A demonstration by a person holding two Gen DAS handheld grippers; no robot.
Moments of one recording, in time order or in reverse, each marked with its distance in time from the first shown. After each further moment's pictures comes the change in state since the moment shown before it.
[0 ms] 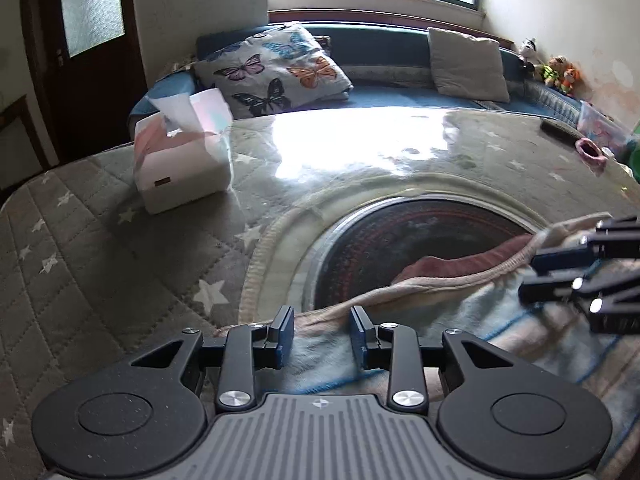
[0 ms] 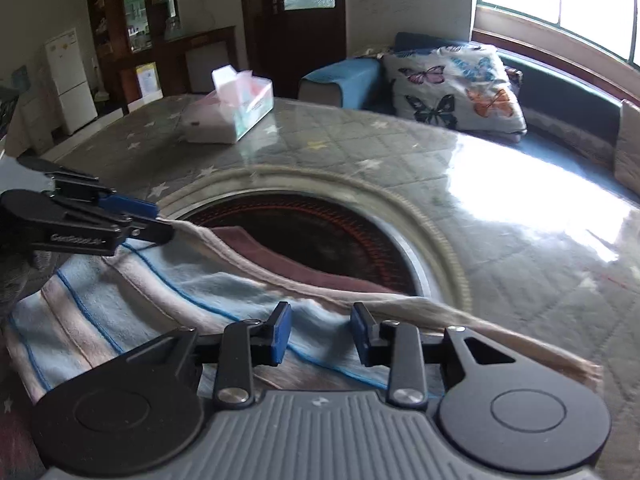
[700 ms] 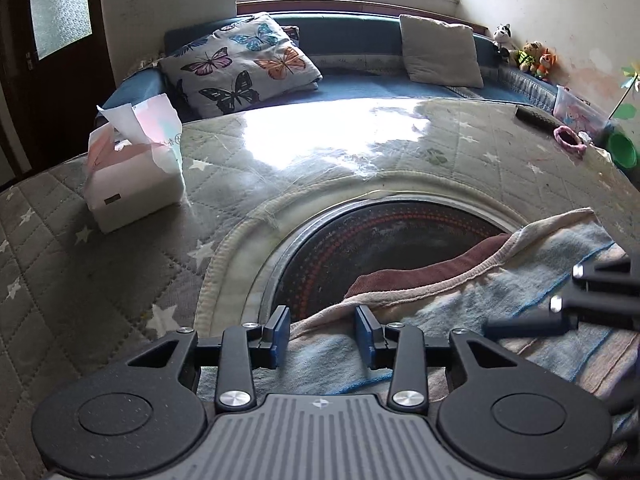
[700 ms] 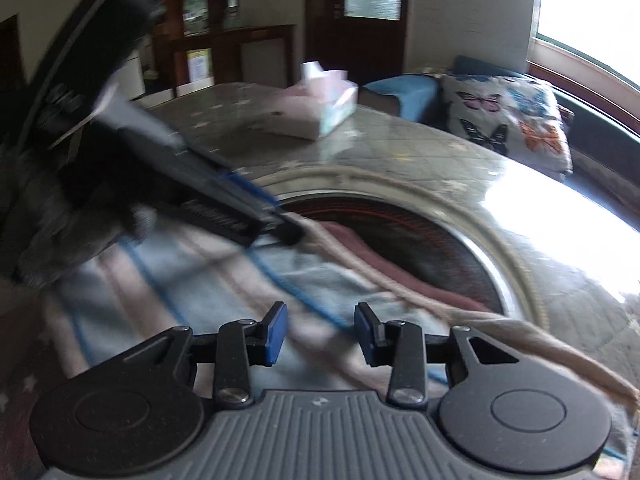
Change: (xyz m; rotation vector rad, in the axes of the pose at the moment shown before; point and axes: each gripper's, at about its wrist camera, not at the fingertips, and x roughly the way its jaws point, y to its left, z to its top) left arm 0.015 -0.017 0.012 0.062 0.041 -0.086; right arm -0.001 0.064 -0.008 -0.173 -0.023 0.109
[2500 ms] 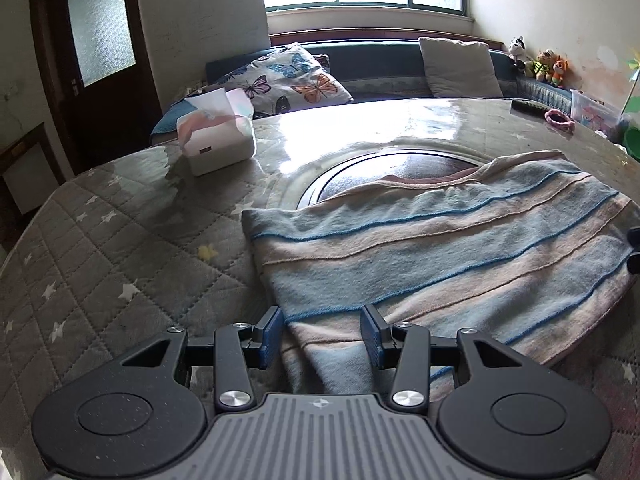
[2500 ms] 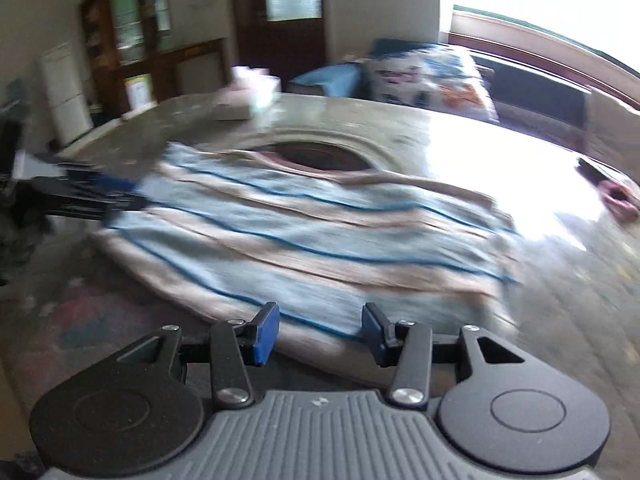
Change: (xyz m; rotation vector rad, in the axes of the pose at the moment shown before) left arm -0.092 -0.006 -0.111 0.011 -0.113 0.137; right arm -0.135 -0.032 -0.111 0.233 0.002 -0.185
